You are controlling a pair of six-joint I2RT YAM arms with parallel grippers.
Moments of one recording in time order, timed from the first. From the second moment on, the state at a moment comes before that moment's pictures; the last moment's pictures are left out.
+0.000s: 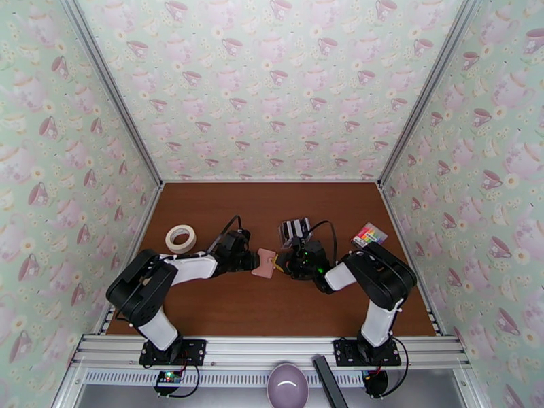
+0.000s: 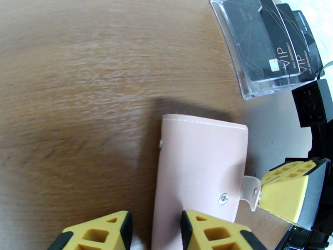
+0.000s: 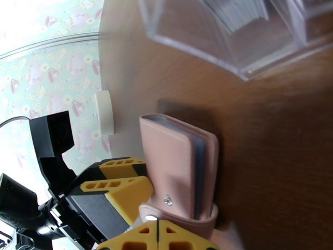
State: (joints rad) left arm -0.60 1.69 0.75 0.02 0.21 -0.61; right arm 0.57 1.83 0.51 0.87 -0.55 1.26
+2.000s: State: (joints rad) left arm -0.69 1.64 0.68 0.06 0.18 -0.65; right arm 0.57 1.94 0.52 1.04 -0.59 1.33
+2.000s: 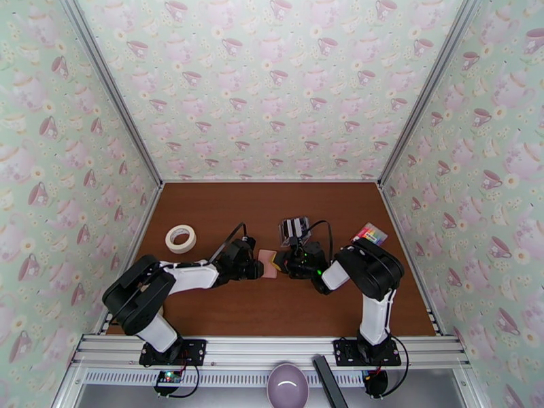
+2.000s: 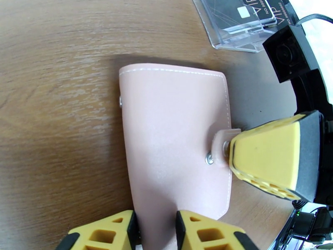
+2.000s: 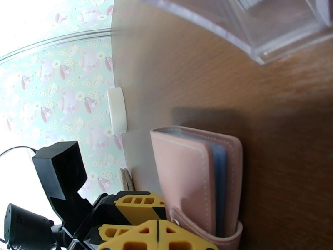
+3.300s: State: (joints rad) left arm -0.53 1.69 0.82 -0.11 0.23 -0.57; right arm 0.52 1.87 0.56 0.78 -0.61 1.22
